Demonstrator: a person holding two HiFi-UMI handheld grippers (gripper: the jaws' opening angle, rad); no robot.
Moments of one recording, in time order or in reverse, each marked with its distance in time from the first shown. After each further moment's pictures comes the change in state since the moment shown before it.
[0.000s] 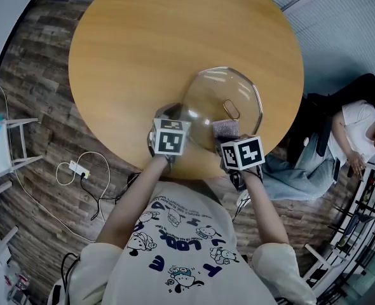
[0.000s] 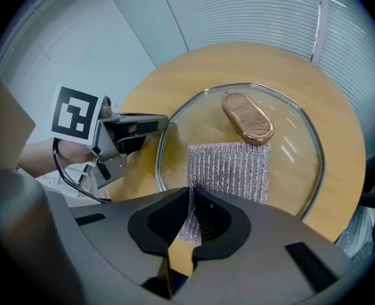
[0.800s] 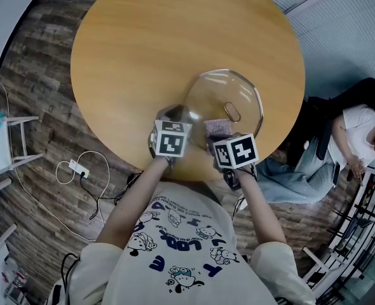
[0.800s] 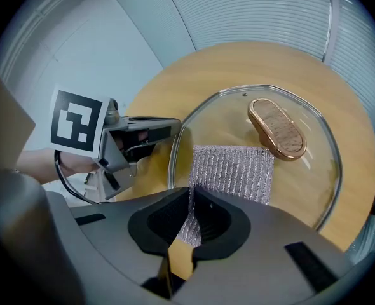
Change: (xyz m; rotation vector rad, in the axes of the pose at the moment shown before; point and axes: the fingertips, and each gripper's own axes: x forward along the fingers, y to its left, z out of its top) left arm 0.001 0.001 -0.001 0.002 -0.006 0.006; right arm 0.012 0.024 0.017 -0.031 0.000 0.062
